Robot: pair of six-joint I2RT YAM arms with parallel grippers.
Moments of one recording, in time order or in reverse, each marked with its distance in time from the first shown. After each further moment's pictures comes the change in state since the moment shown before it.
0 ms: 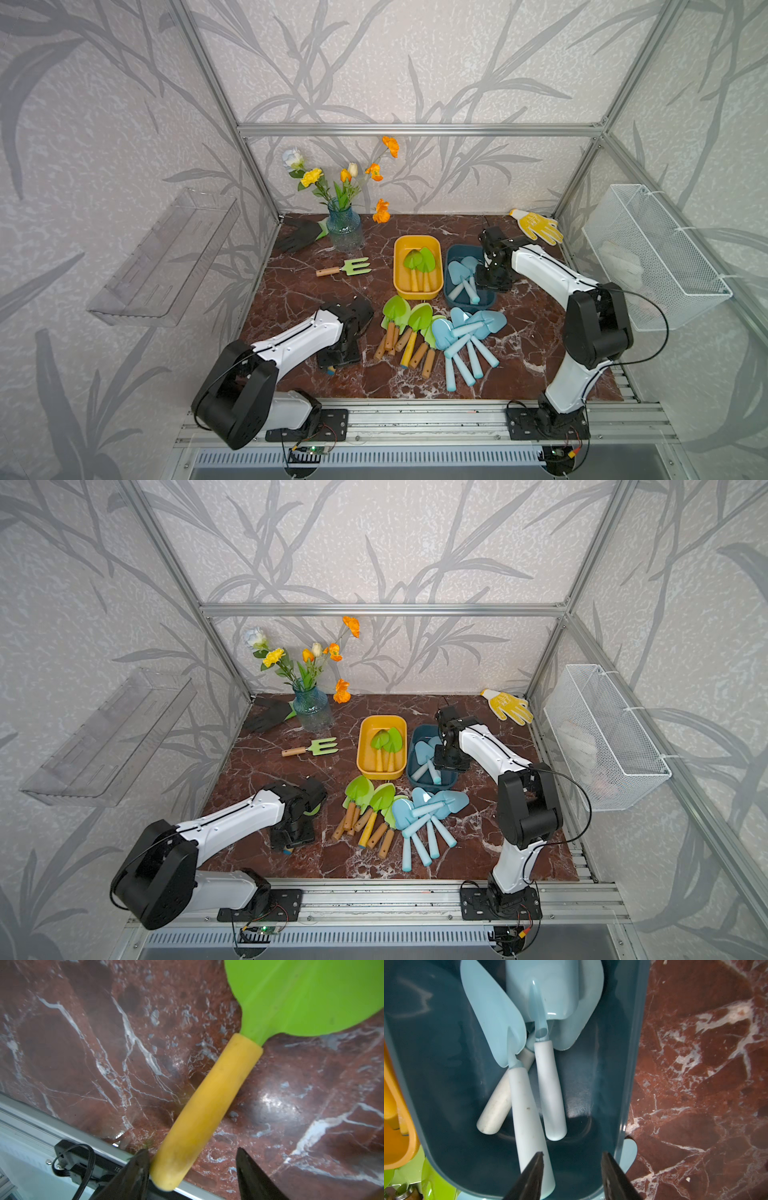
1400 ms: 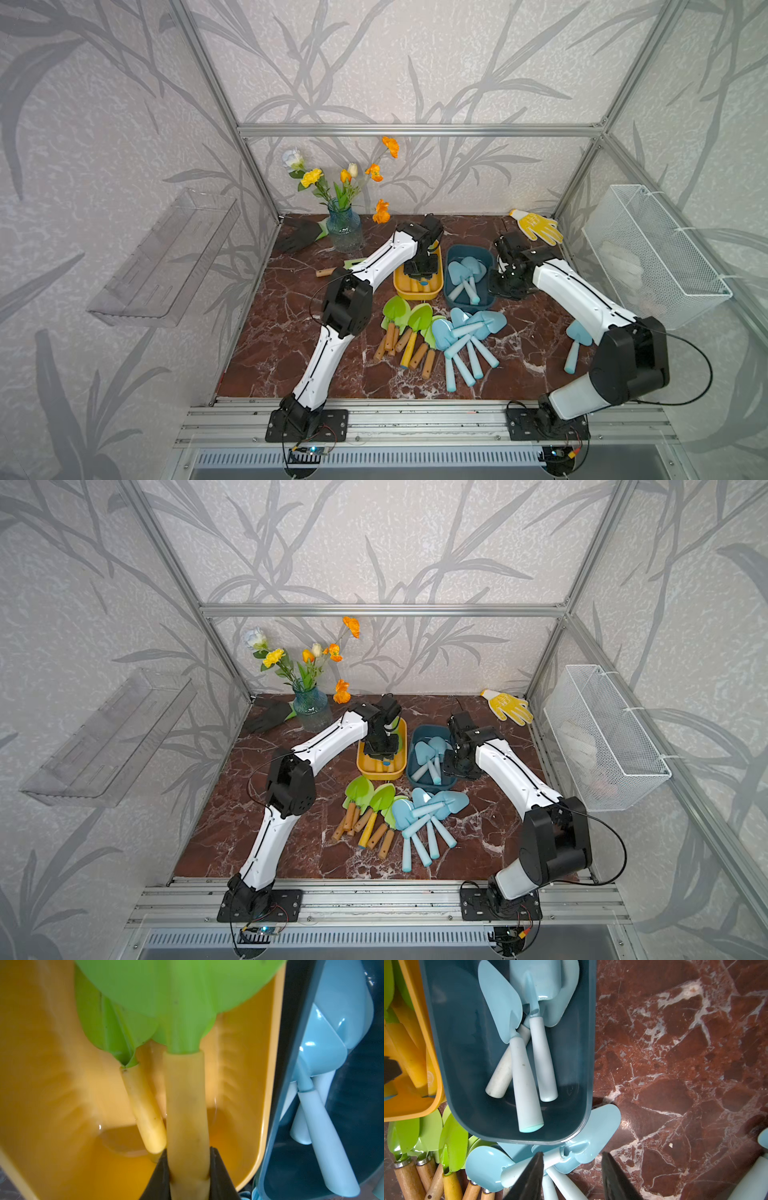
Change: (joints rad) left arm -0.082 1.002 1.516 -0.112 0.241 0.330; right arm -0.020 -0.257 -0.147 -0.019 -0.003 0.021
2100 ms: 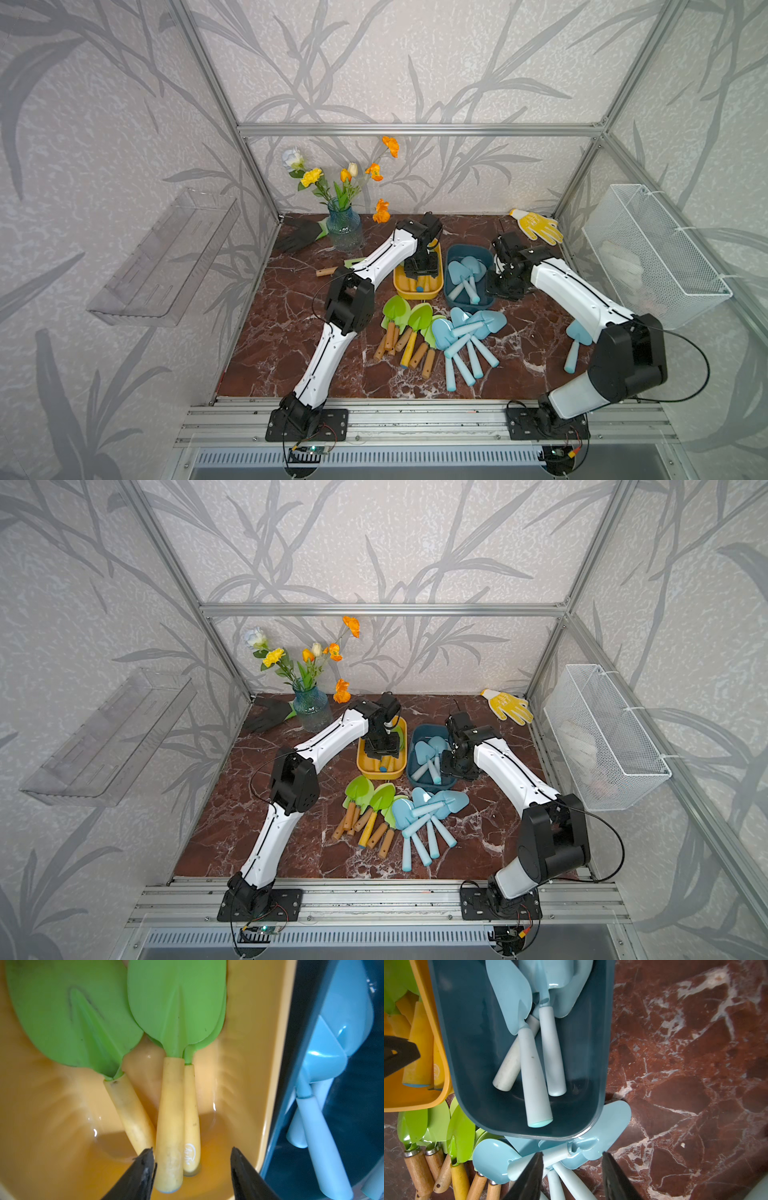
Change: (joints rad) left arm 0.003 0.001 0.045 -0.024 0.032 -0.017; right arm 0.024 0.049 0.019 0.003 -0.063 -0.001
